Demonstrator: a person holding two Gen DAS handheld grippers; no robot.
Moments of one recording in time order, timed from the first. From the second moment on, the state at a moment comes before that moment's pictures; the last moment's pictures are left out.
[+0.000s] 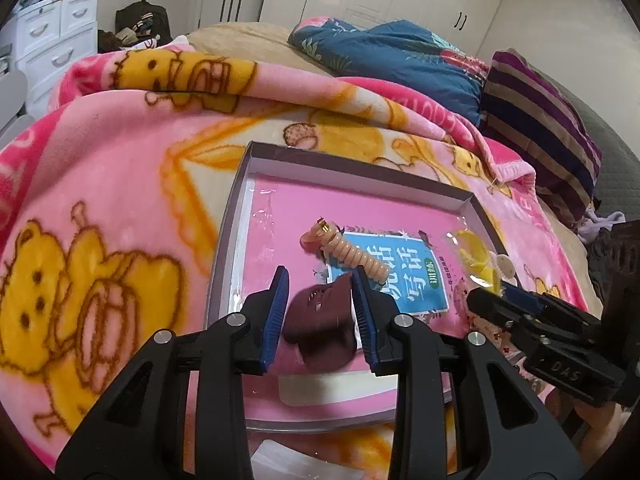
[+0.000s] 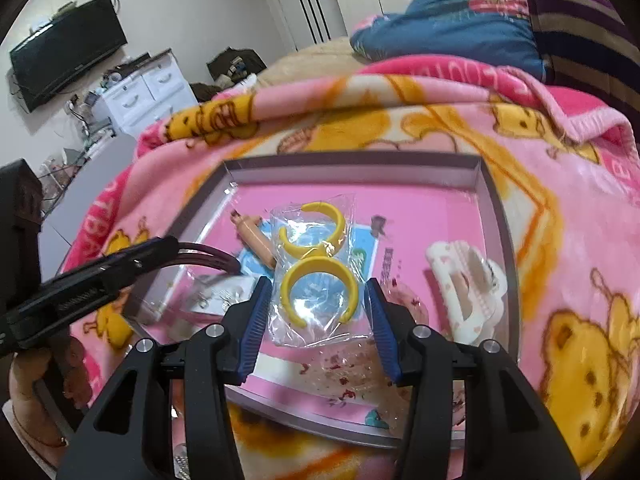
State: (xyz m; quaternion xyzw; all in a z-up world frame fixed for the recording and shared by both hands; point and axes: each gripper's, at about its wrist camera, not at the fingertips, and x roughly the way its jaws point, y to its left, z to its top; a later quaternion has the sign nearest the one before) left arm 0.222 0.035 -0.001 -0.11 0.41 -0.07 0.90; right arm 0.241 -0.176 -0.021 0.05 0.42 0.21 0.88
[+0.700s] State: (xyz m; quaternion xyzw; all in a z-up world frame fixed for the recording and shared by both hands) left arm 0.215 0.037 0.011 -0.11 0.40 -0.07 0.91; right arm 0.232 -0.185 -0.023 0.07 0.43 0.20 0.88
